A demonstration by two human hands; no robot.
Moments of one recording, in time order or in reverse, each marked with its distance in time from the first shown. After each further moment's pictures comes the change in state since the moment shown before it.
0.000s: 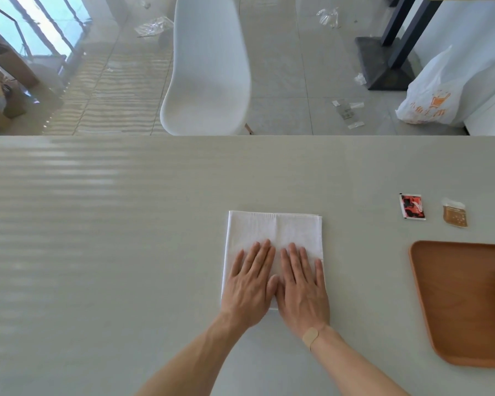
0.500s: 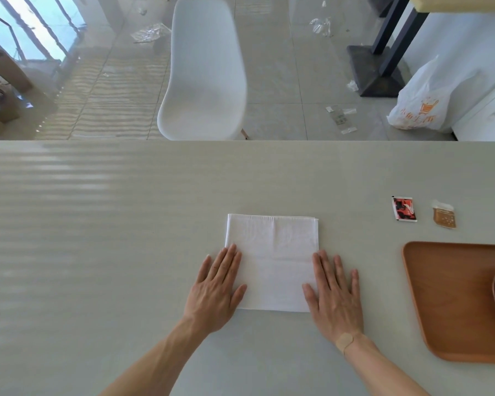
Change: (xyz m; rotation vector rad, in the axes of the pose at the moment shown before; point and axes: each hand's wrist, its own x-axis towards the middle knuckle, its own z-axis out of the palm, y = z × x) left_hand -0.029 -0.063 -0.010 0.046 -0.018 -0.005; right_hand -0.020 0.055 -0.015 -0.014 -0.059 0.139
